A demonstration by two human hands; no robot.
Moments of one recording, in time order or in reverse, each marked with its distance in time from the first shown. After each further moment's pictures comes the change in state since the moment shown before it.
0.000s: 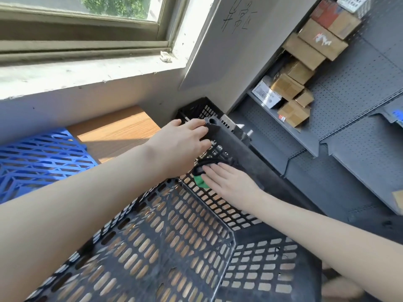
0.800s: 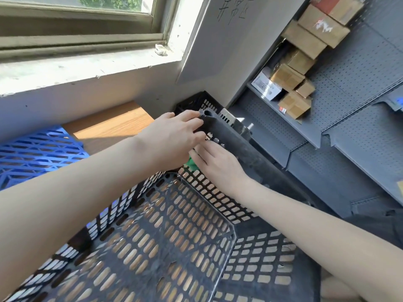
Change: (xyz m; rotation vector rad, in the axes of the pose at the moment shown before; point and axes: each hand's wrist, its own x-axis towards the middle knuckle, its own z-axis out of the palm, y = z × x) left_hand 0.000 -0.004 0.009 -0.039 0.116 0.031; right_hand 0.043 -0.002 -0.005 0.063 0.273 0.215
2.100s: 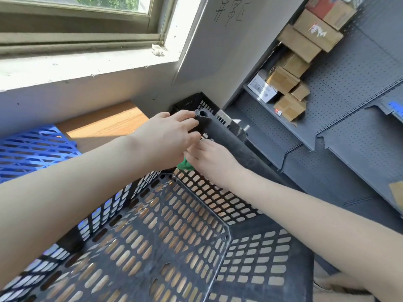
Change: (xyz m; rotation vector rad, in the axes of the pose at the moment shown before) left_hand 0.000 0.000 -0.002 0.033 -0.019 0.001; right_hand 0.025 0.010 -0.019 0.004 -0.273 -0.137
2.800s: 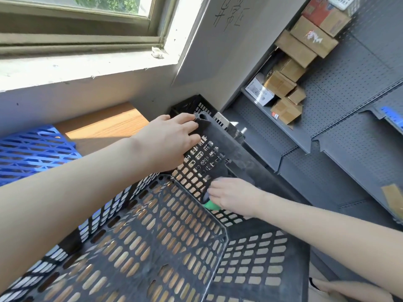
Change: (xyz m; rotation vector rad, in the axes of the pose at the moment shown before) left_hand 0.002 0.002 -0.005 0.022 -0.102 -0.032; right_hand -0.080 -0.007 0.011 0.048 -0.332 -0.324
